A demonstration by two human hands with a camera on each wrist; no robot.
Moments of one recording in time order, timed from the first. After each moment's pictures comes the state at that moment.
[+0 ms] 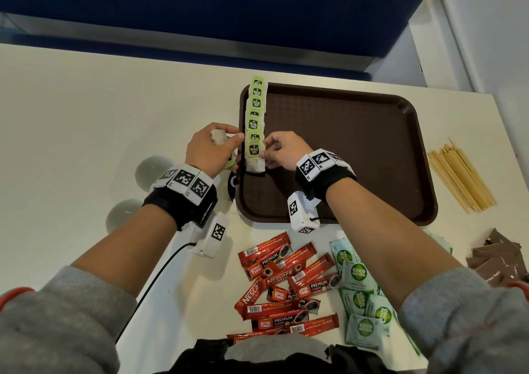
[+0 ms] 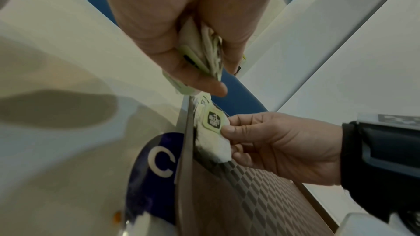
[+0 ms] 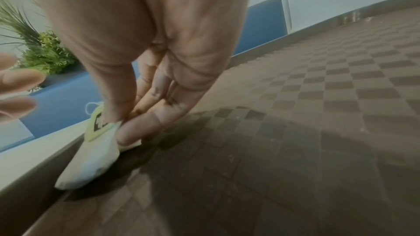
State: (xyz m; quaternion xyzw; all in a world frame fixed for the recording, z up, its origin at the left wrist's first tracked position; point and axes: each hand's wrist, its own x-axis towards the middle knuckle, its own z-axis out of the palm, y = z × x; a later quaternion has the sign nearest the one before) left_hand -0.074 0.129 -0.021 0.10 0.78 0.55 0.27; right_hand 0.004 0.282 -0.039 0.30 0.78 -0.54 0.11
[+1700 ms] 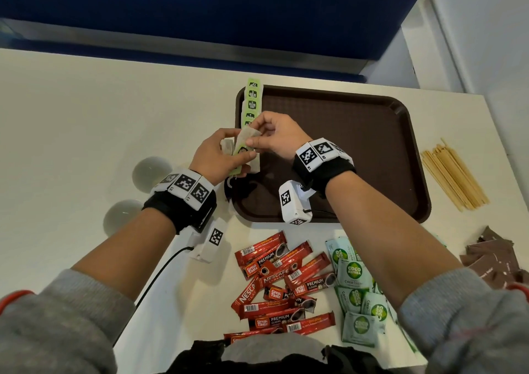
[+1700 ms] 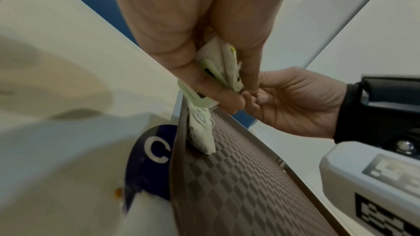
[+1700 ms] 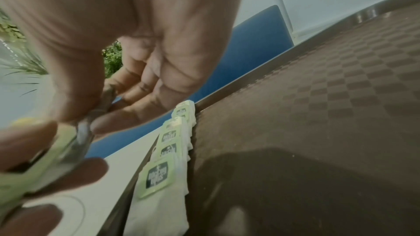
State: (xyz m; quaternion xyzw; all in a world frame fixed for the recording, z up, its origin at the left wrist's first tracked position) left_hand -0.063 0.129 -0.018 0.13 0.74 0.55 0.37; right_hand -0.005 0.280 -0.007 0.21 0.78 -0.59 0.04
